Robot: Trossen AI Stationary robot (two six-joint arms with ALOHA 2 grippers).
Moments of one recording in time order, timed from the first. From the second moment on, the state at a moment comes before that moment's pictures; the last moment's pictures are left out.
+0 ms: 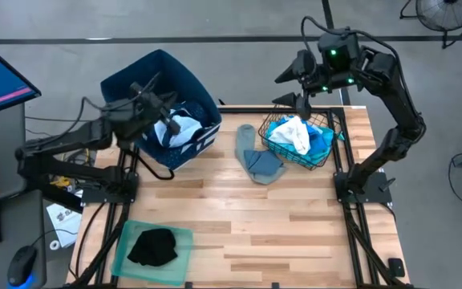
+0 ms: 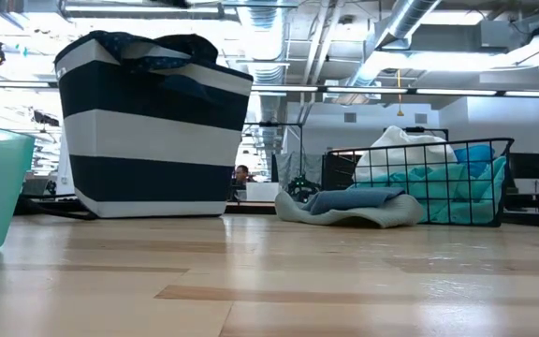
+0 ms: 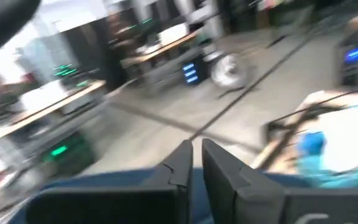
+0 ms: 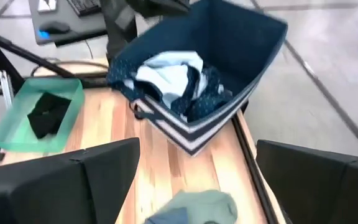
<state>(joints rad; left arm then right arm) 0.21 0.93 1.06 -0.23 -0.73 0.25 -0.45 1.57 2.29 -1.27 -0.26 -0.22</state>
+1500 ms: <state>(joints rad) 0.31 0.88 0.97 -0.57 -0.75 -0.15 -0.44 1.62 2.29 -1.27 -0.26 -0.18</state>
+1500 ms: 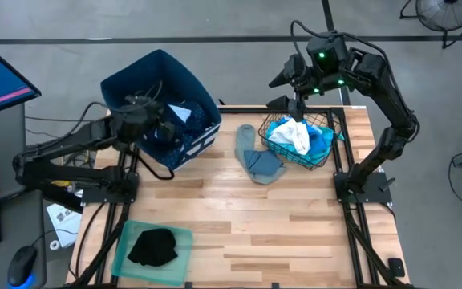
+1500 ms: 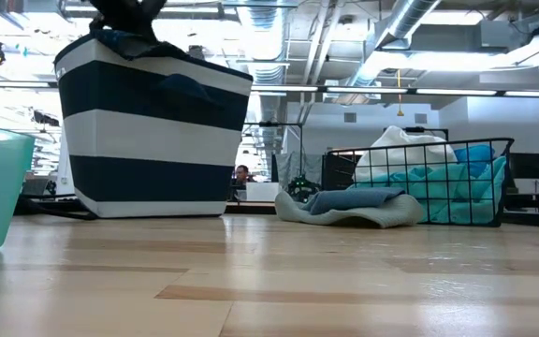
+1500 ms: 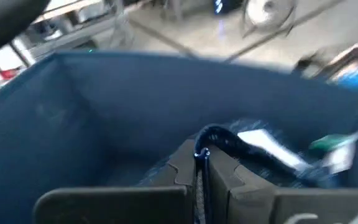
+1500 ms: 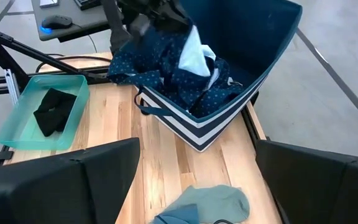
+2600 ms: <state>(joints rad) 0.68 0.89 1.15 -0.60 -0.31 0.03 -0.39 1.75 2.29 -1.38 -0.23 -0.13</state>
